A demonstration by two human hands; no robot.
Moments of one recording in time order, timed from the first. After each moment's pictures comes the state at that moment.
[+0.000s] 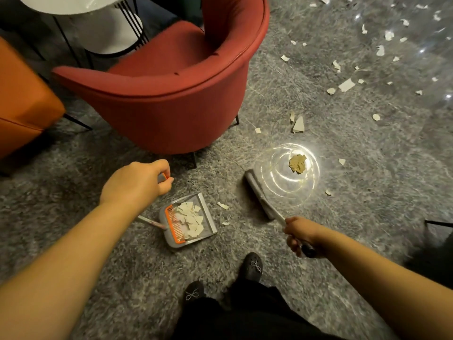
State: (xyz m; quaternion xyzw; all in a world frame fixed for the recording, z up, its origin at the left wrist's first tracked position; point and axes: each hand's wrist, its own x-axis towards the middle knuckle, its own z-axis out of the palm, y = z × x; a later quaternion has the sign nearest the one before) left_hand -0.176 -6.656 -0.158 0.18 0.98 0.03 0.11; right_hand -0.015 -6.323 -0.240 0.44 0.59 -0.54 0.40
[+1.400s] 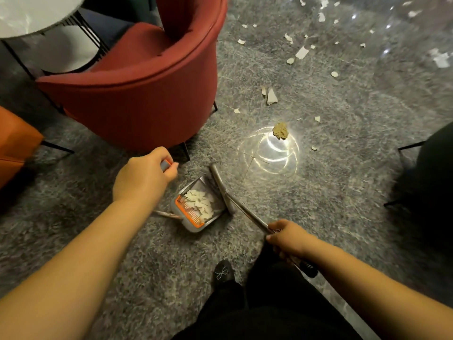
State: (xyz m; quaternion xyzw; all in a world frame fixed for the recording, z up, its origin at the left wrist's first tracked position) left_hand -0.117 -6.731 -0.154 0.19 0.97 0.16 0.07; right_hand 0.111 -6.515 -0.213 0.42 0.68 -0.49 0.33
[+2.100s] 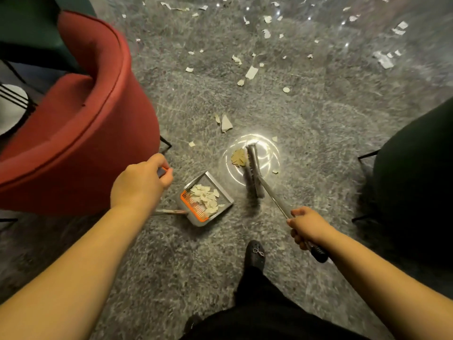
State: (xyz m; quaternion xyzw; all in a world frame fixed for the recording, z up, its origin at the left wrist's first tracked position) left_hand -0.169 -6.424 -0.143 0.29 0.95 0.13 0.06; right_hand 0.102 -6.201 -0.219 0.56 0.58 -0.56 0.16
